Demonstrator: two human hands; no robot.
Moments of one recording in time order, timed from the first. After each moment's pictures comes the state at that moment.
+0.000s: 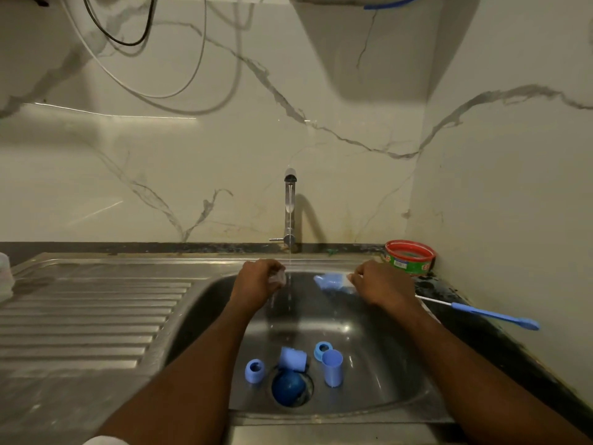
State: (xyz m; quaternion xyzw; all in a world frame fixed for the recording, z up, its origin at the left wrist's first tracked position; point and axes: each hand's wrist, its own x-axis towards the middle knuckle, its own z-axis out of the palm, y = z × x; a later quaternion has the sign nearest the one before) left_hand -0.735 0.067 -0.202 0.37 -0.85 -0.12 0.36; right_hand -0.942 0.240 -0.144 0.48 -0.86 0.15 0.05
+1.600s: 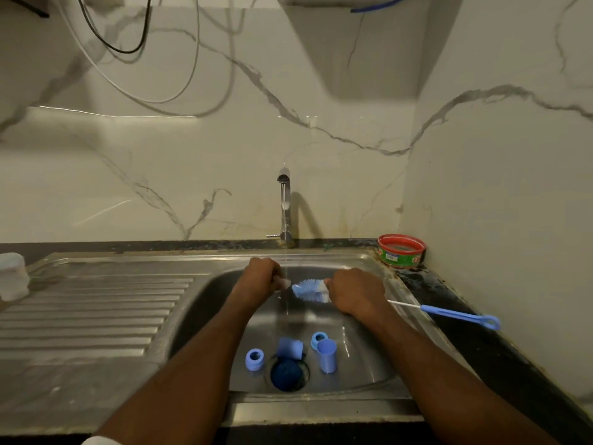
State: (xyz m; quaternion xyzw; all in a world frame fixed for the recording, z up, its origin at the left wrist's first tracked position) left_hand -0.740 0.095 -0.180 0.40 -0.88 -0.08 0.23; right_hand -0.894 0.261 -0.142 0.55 -0.83 0.05 0.07
